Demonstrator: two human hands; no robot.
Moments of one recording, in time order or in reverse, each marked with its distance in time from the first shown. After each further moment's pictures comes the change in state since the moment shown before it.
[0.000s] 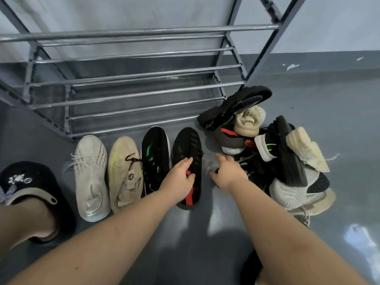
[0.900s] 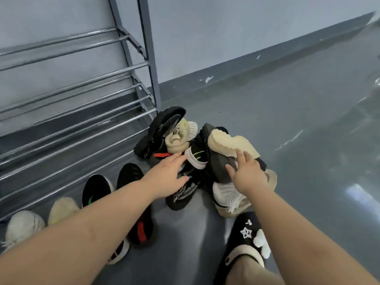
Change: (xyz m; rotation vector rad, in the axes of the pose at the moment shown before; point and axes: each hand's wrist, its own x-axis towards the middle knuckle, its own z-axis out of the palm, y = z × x) left_hand 0.031 0.153 0.050 0.672 -0.262 0.459; right_hand -0.056 0.187 -0.057 0.219 0.361 0.320
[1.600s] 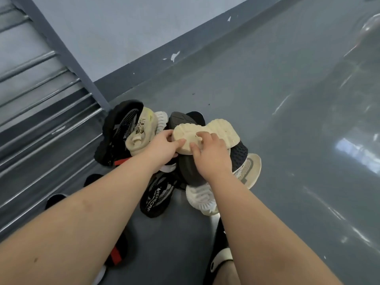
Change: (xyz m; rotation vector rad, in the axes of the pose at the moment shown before) left_hand 0.129 0.053 0.024 -0.797 0.099 -0.297; right_hand 0.046 -0.009 0.003 0.324 0.156 -0.068
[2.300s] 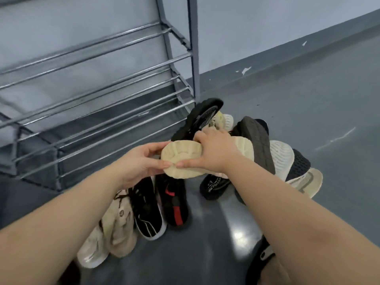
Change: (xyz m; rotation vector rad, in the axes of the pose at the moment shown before) left_hand -0.173 -0.071 -0.197 -0.361 -0.118 -0.001; right_hand -0.062 -0.155 0.021 -0.335 -0.259 -0.618
